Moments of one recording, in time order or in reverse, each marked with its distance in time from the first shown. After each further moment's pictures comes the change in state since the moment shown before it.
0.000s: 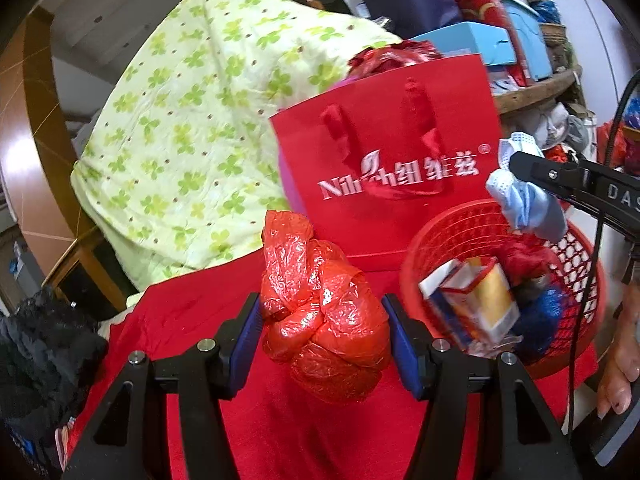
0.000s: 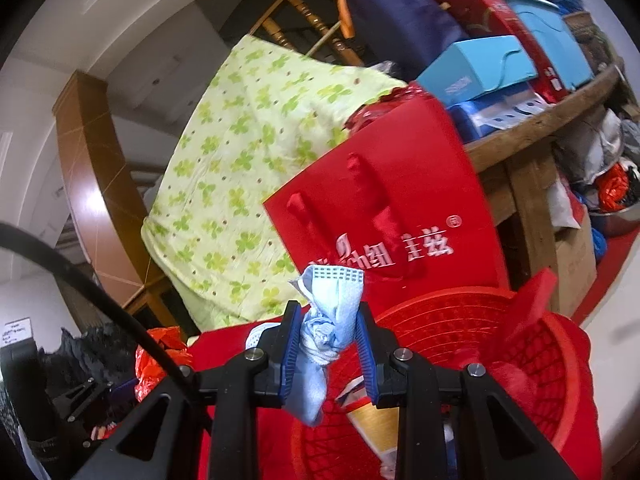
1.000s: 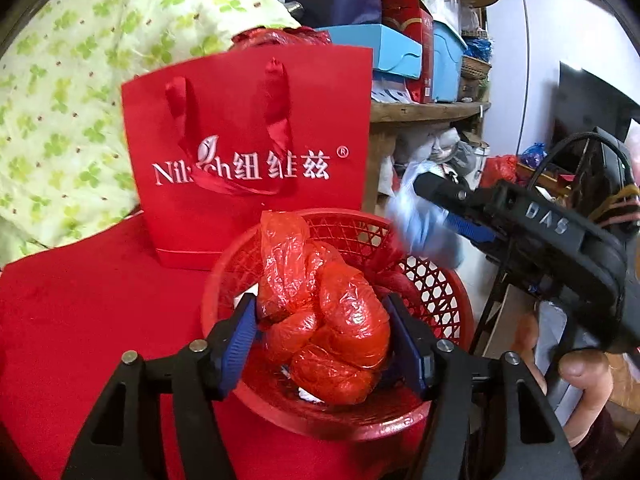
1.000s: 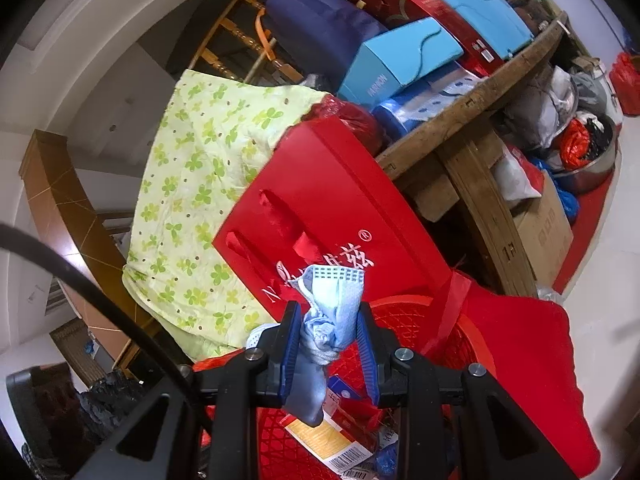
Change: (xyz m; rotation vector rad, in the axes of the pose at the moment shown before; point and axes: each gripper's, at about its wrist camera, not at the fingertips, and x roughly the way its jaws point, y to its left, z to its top) left arm 0.038 -0.057 0.017 -0.115 0.053 -0.556; right arm -0.017 -0.069 0.014 0.197 -0.013 -0.077
